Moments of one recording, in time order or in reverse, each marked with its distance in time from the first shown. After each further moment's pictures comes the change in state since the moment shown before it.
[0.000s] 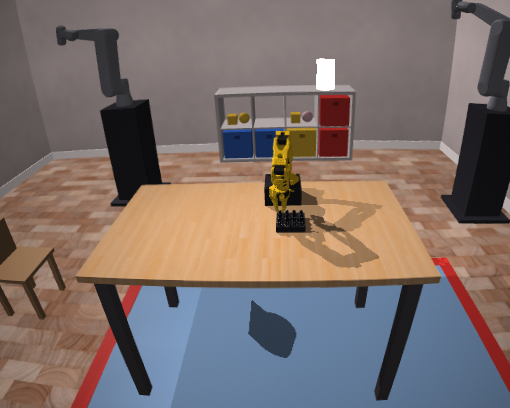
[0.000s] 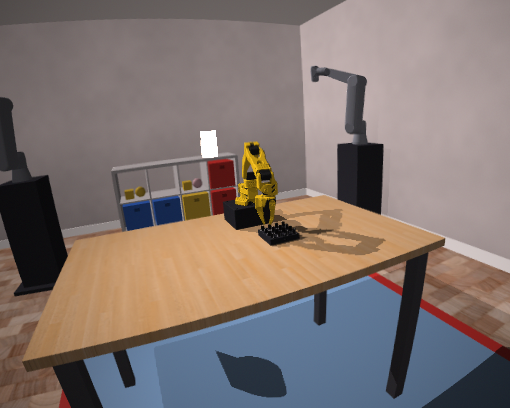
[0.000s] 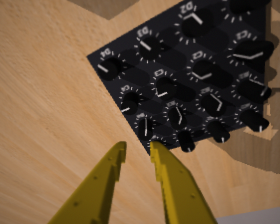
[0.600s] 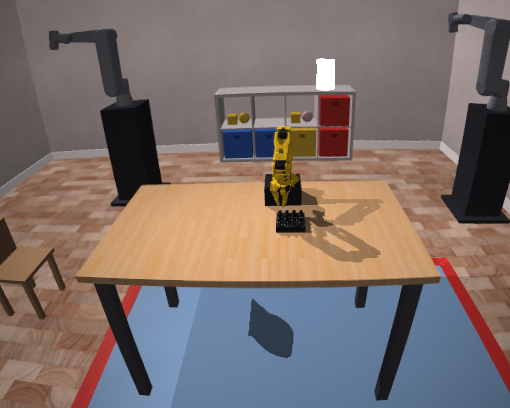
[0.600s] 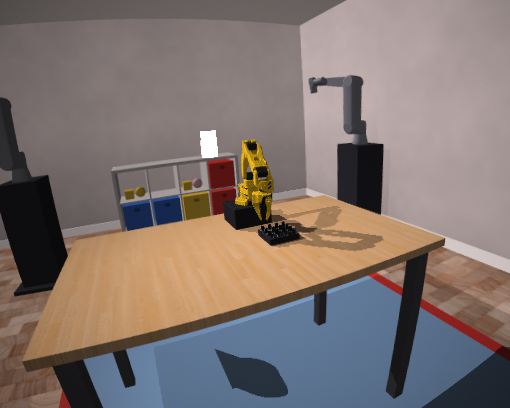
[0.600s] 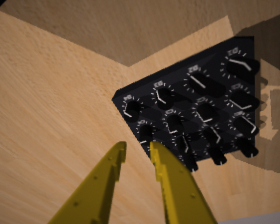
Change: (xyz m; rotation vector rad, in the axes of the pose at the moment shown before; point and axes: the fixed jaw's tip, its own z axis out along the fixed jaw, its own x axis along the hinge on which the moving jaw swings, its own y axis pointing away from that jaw) arm -0.033 0.013 -0.004 -0.001 -0.004 0.000
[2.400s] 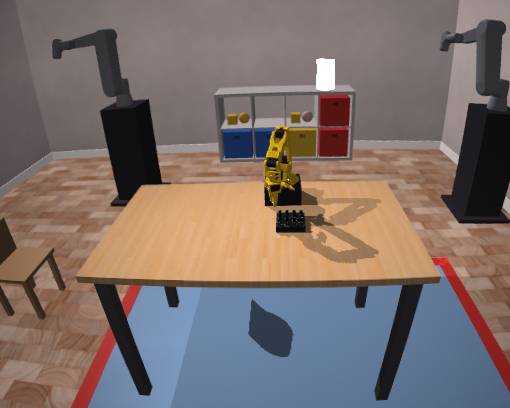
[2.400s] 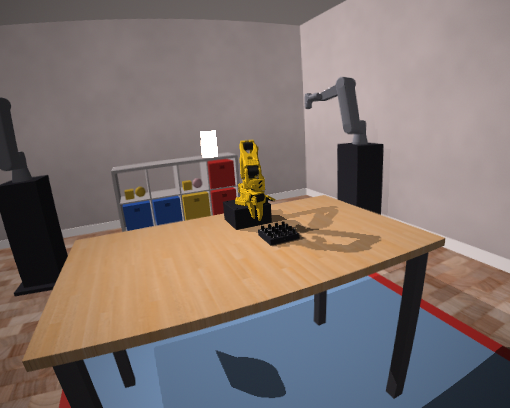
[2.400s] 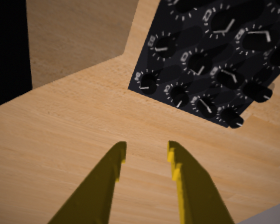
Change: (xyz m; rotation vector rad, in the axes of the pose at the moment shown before) arm 0.005 0.025 -0.008 0.008 0.003 0.740
